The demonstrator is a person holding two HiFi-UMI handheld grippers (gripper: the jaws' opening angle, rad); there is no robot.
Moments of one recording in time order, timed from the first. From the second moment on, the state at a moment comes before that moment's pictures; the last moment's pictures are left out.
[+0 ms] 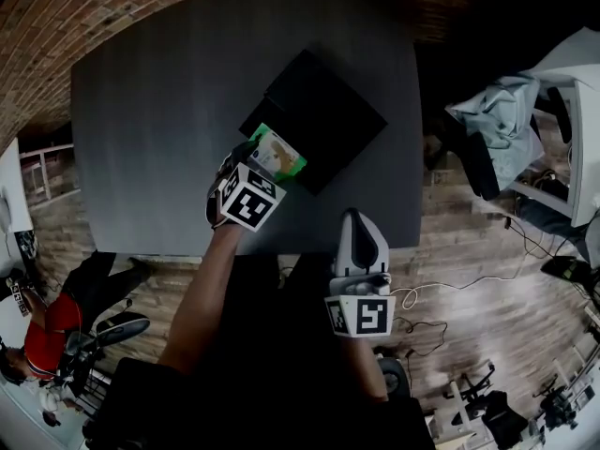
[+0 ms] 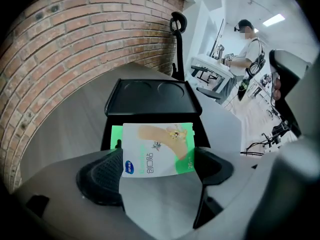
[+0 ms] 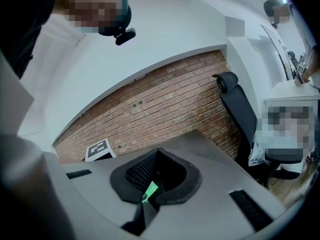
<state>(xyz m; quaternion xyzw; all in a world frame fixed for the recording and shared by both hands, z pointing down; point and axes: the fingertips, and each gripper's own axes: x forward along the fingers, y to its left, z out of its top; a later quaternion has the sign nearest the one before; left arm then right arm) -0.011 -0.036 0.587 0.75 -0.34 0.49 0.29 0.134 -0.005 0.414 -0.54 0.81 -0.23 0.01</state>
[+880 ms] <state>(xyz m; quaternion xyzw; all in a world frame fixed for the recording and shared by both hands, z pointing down) -0.113 -0.025 0.536 0.76 -0.42 0.40 0.29 0.031 0.004 0.376 -0.50 0.85 -0.17 -0.01</state>
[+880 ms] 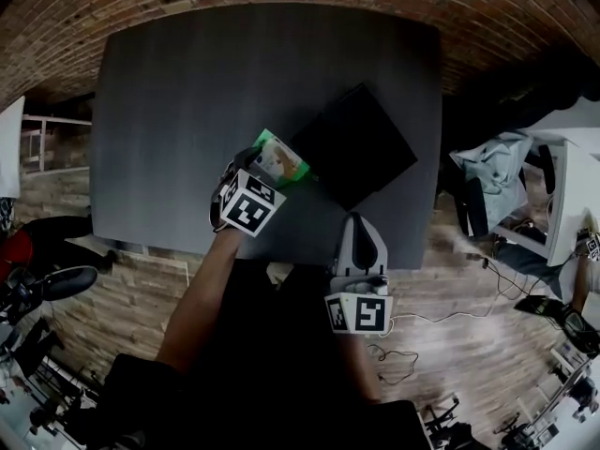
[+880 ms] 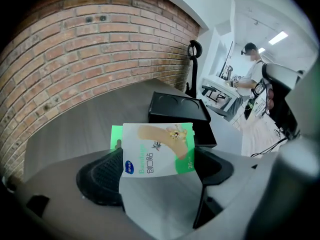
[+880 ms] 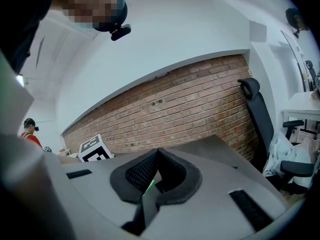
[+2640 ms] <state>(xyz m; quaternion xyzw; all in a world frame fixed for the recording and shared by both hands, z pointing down) -0.285 0.042 0.352 0.75 -0.64 0.12 0.12 -0.127 0.021 0.302 -0.40 0.91 -0.08 -0.01</state>
